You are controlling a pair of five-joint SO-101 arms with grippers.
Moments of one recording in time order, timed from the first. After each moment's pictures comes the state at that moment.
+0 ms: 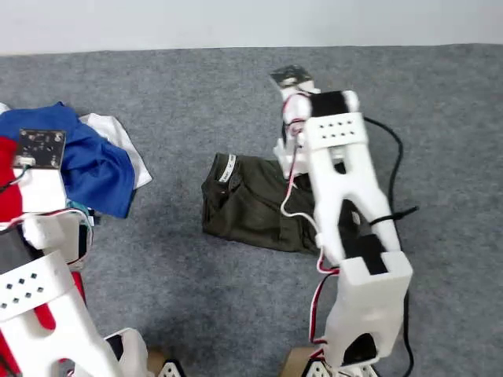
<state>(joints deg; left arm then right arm) -29.2 -41.5 25.0 99.1 -15.6 -15.6 23.4 -26.1 91.4 9.5</state>
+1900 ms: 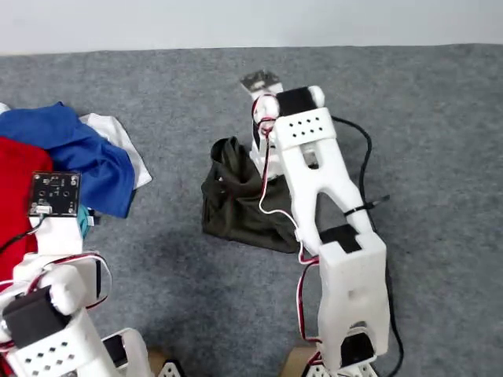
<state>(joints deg) -29.2 -64.3 40.6 98.4 -15.6 -20.2 36.0 -40.5 100.1 7.4</state>
